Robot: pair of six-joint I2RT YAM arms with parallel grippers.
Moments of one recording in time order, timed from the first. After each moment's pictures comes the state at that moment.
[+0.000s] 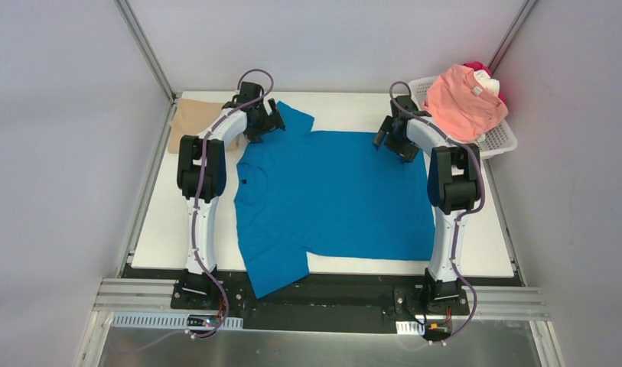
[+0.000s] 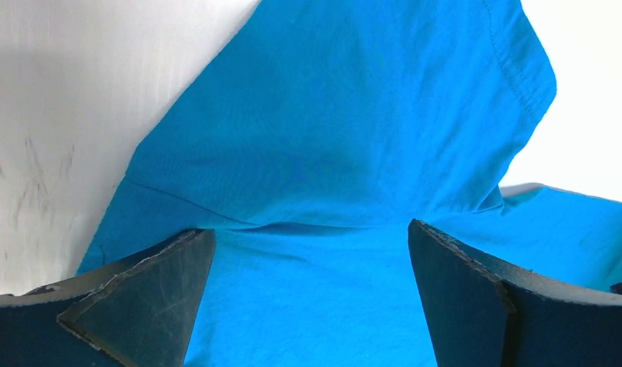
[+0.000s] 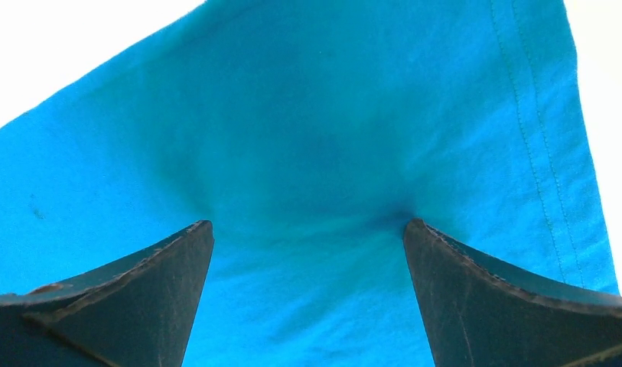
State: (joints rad) left arm -0.18 2.29 1.86 -0.49 0.08 -0.59; right arm 0.17 2.15 1.66 -0.66 0.19 0.61
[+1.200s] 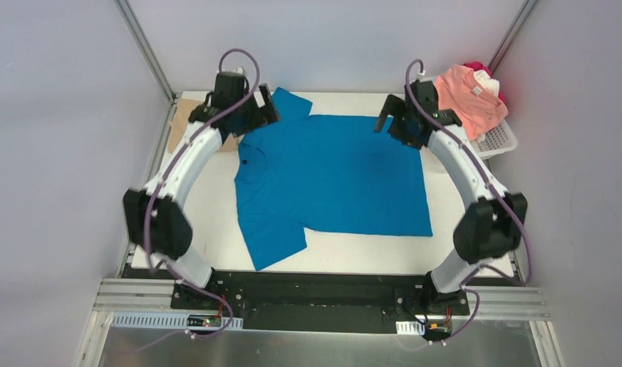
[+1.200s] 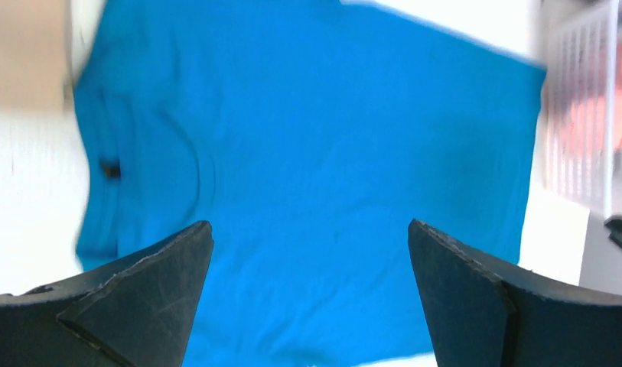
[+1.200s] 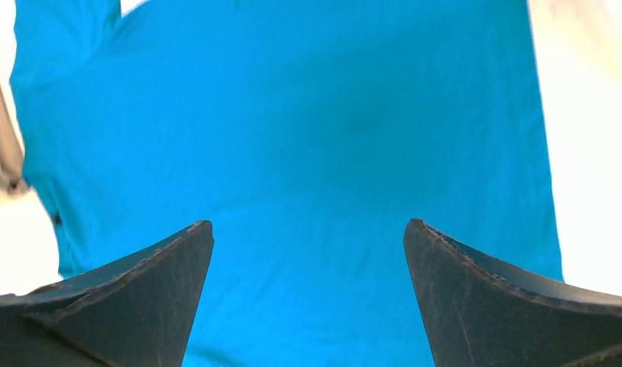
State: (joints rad) left arm -0.22 1.79 1.70 -0.59 0.09 -0.55; right arm 0.23 1.76 1.65 -0.74 0.07 0.53
